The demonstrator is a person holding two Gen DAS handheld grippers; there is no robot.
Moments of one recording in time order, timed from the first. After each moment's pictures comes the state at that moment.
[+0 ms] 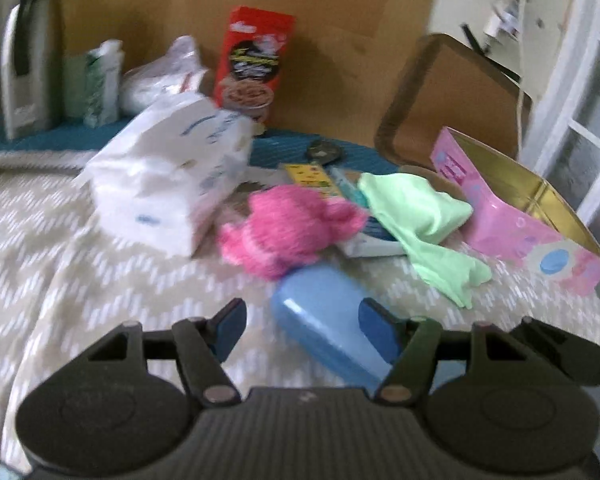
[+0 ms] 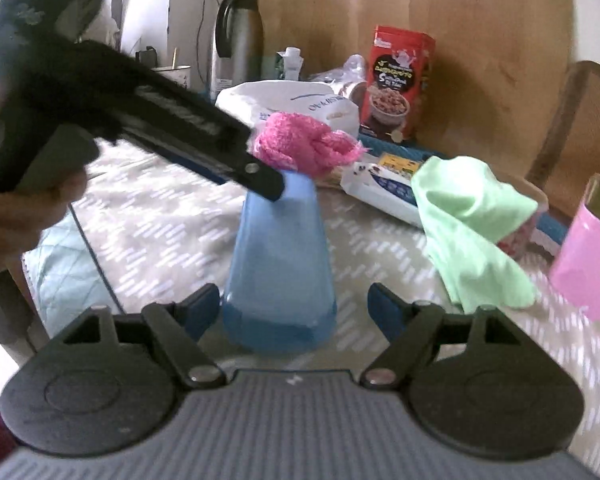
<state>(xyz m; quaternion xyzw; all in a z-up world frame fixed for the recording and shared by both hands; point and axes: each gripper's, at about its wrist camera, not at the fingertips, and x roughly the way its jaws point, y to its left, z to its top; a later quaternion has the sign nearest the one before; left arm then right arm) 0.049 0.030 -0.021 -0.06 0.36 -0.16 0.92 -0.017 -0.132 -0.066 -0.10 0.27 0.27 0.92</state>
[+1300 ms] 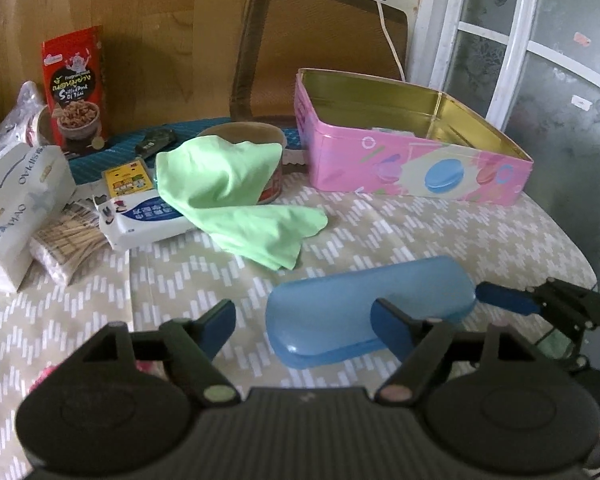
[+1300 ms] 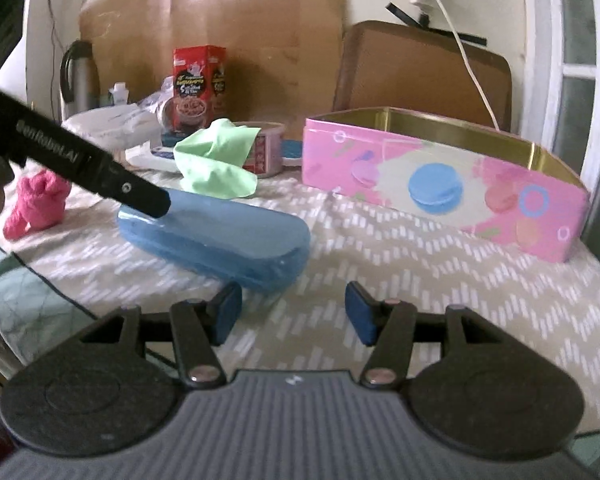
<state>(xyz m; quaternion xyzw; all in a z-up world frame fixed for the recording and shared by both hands) 0.009 -0.102 -0.024 0.06 0.37 -0.27 0.89 -0.089 -0.277 -0.079 -0.02 0.24 0.06 0.97</state>
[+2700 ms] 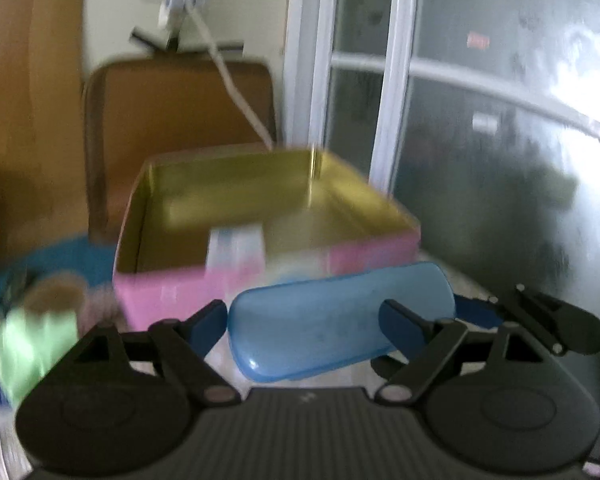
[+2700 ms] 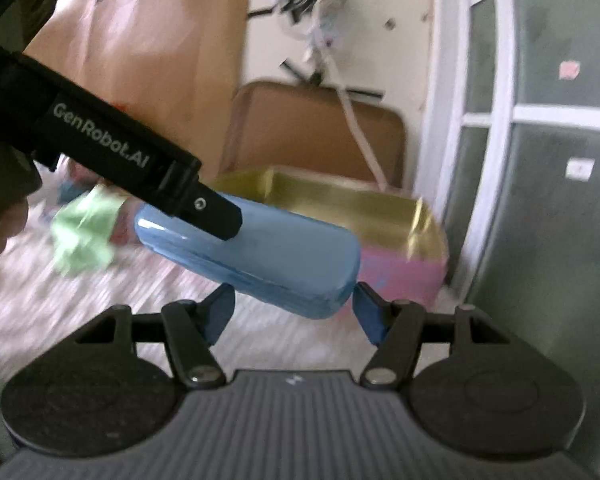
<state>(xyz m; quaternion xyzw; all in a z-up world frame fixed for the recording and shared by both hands) 0.019 -0.252 0.029 0.09 0.27 -0.39 0.88 -0.086 -0.358 -0.033 -0.05 0.16 -0.06 0.98</state>
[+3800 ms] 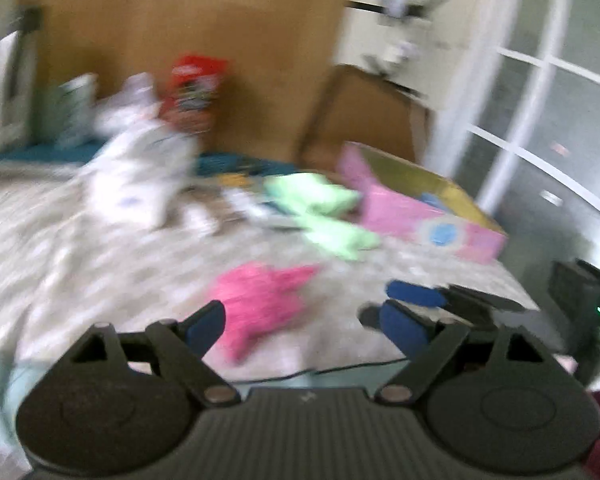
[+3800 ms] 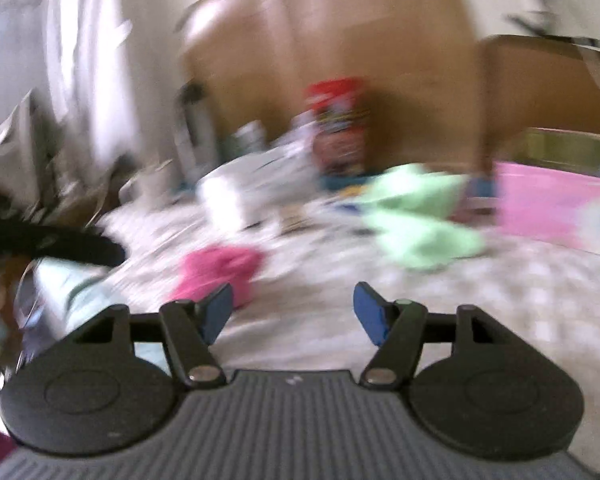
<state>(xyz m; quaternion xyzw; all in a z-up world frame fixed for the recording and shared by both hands) -0.066 0.085 -0.001 -0.09 0.31 -0.25 0.91 -0.067 -0.169 -0.053 0.04 0.22 0.25 0.94</state>
